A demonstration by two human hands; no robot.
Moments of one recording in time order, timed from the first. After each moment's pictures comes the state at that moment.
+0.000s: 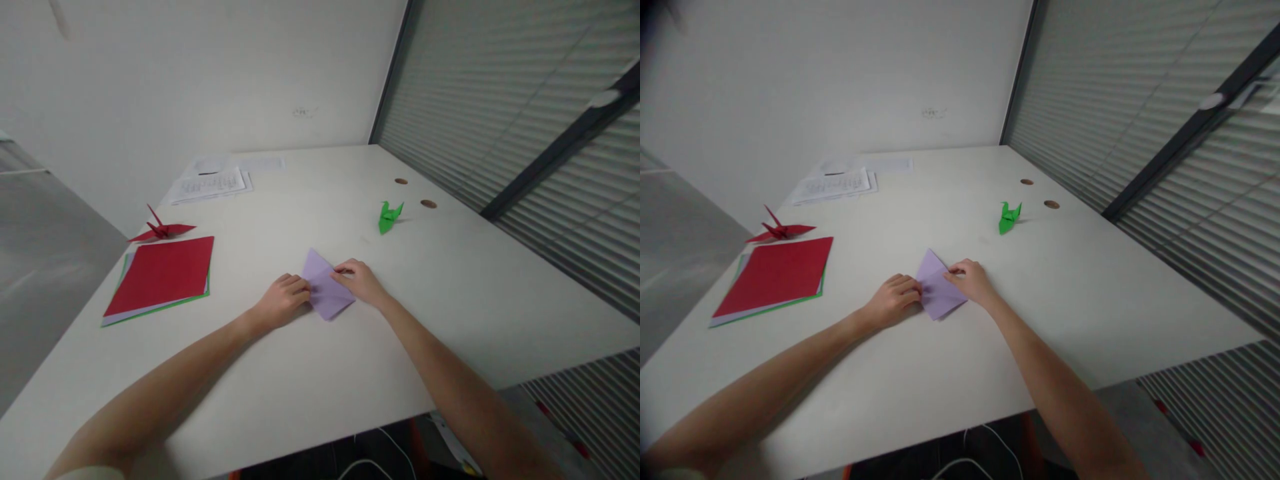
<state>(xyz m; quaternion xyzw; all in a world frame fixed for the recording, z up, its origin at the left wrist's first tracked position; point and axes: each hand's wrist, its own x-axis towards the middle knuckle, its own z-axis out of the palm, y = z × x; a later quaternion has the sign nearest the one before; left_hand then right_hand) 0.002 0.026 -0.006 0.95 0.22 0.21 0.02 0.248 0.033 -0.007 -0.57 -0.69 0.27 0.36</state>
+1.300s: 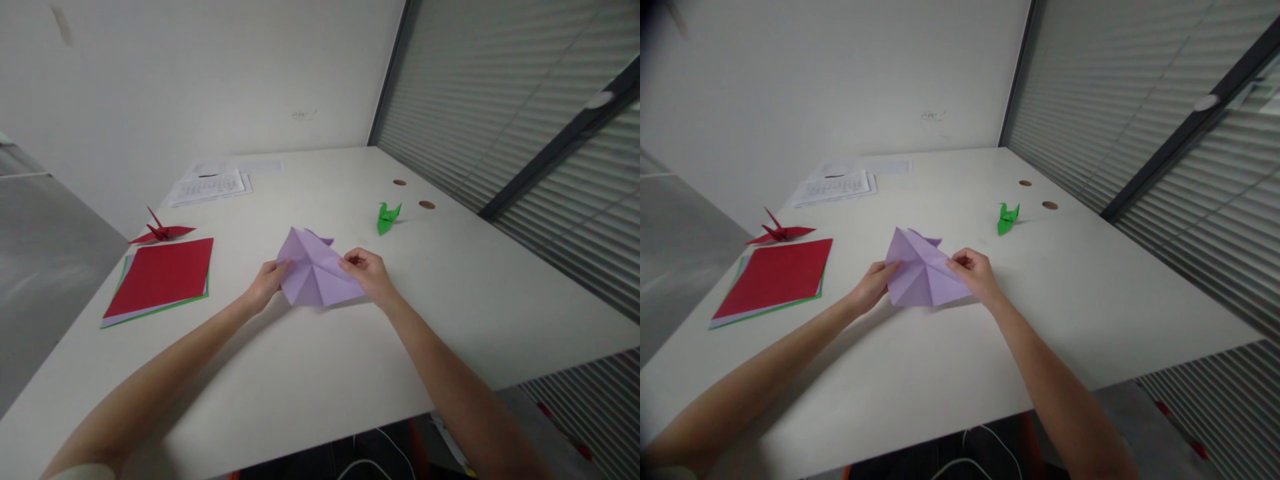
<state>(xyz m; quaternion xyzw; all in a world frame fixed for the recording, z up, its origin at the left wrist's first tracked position) 0.006 0.037 0.025 0.45 0.47 0.41 0.64 0.242 0.022 0.033 -0.50 -0.55 0.40 0.53</state>
